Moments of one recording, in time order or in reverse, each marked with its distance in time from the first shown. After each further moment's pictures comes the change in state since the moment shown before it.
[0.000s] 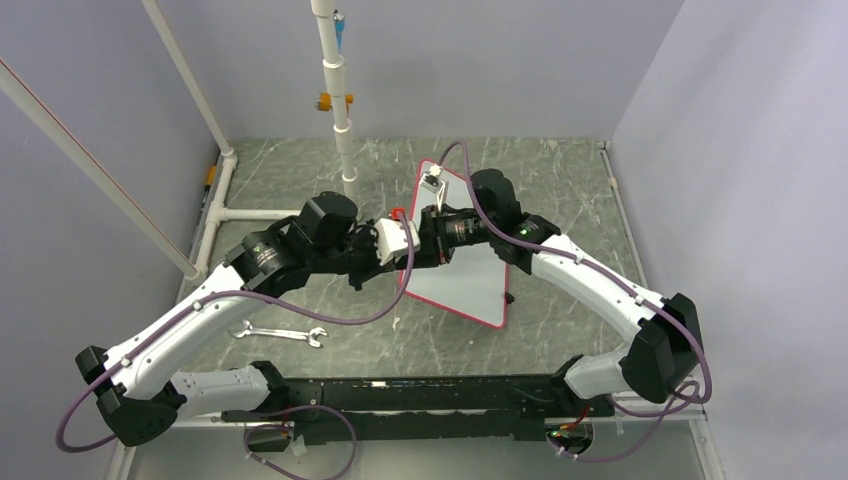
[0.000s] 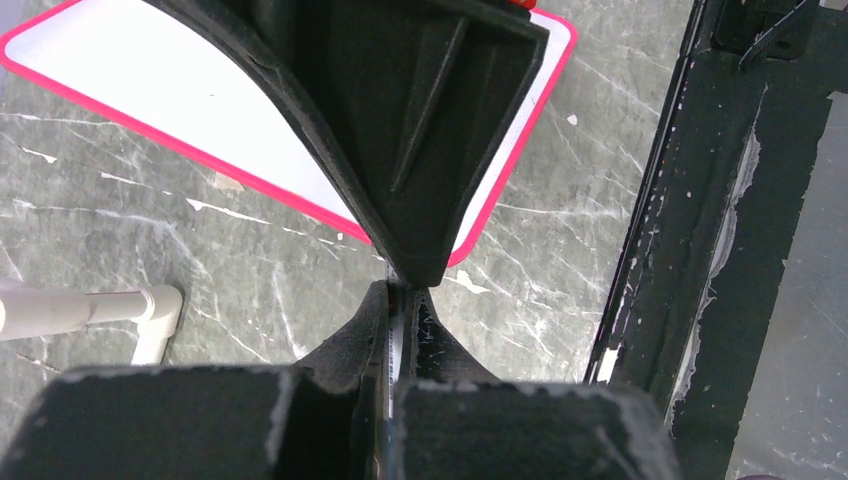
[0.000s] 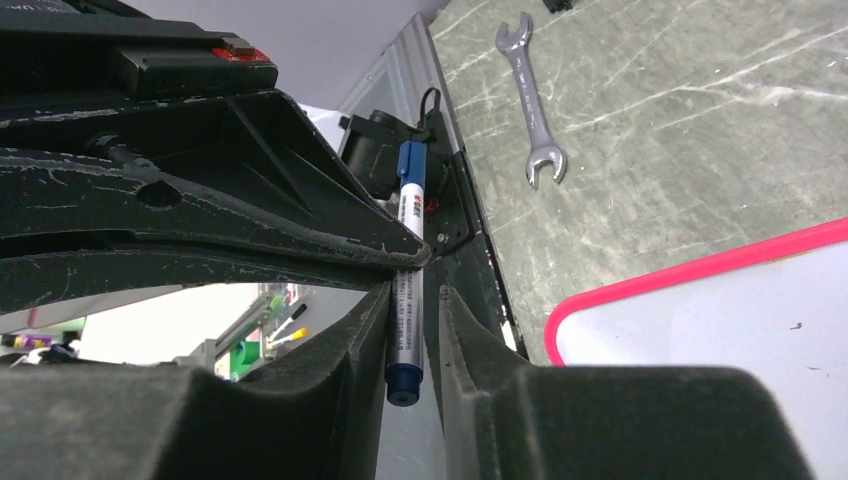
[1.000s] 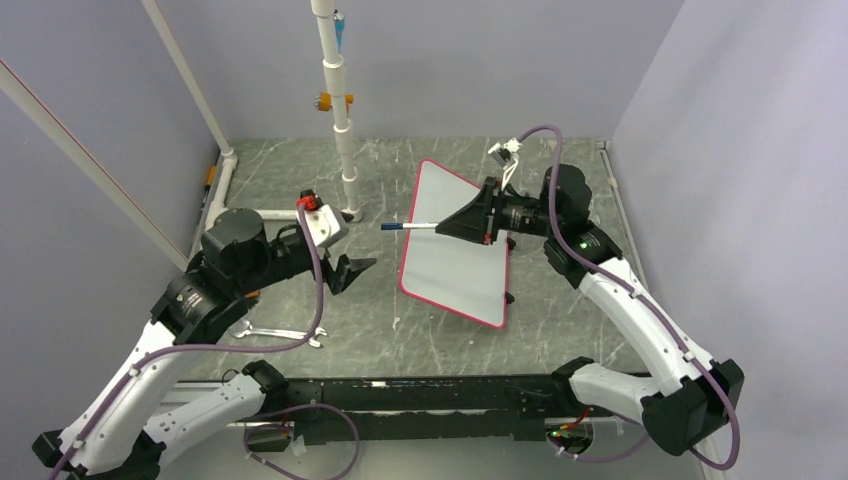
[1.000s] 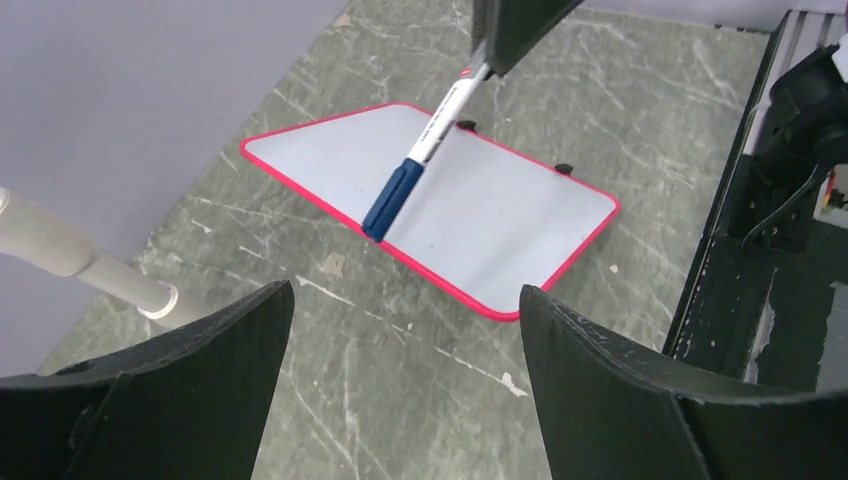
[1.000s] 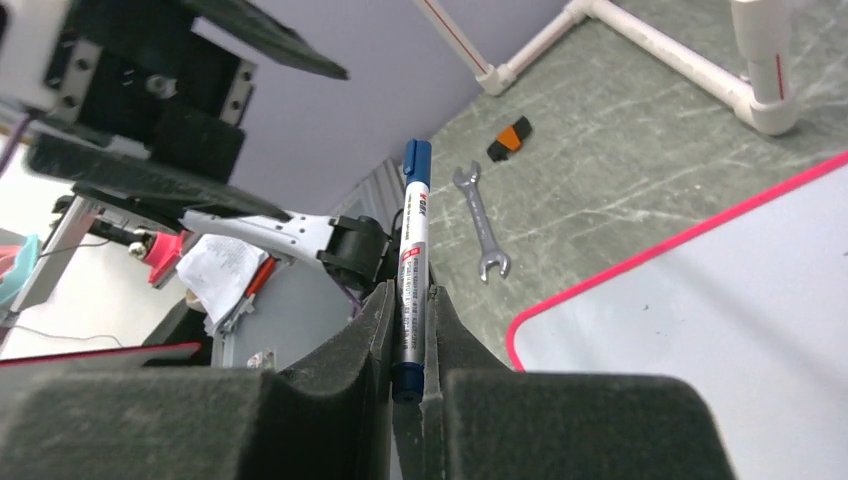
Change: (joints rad) left arm 0.148 -0.320 -0.117 0.217 0.034 -0.090; right arm -0.206 -0.246 -0.057 0.085 0.024 0.055
